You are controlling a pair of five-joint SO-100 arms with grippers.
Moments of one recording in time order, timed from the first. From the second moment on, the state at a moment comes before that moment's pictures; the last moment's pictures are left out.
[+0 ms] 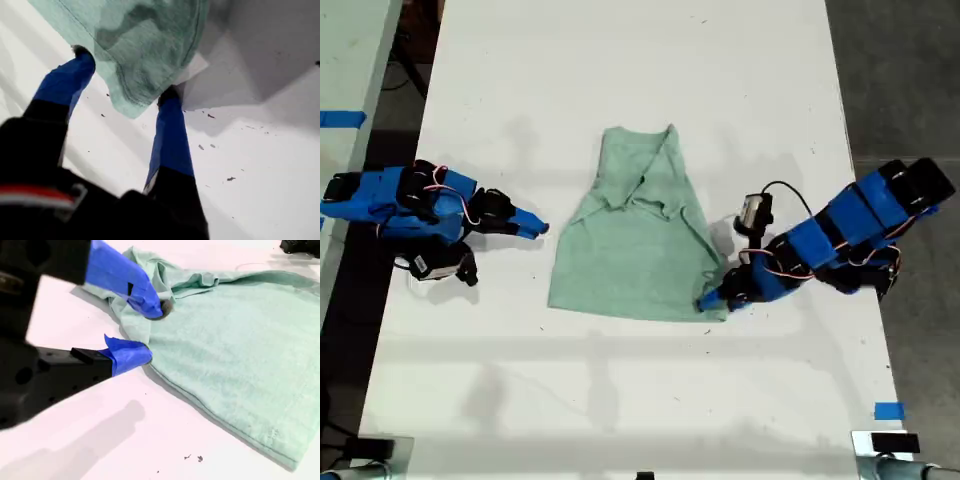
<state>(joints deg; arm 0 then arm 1) -4.6 201.9 183.7 60.1 -6.2 -20.7 114.3 137.5 43.9 20.5</state>
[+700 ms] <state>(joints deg) -4.6 201.9 183.7 60.1 -6.2 -18.8 110.8 126.8 58.2 15.9</state>
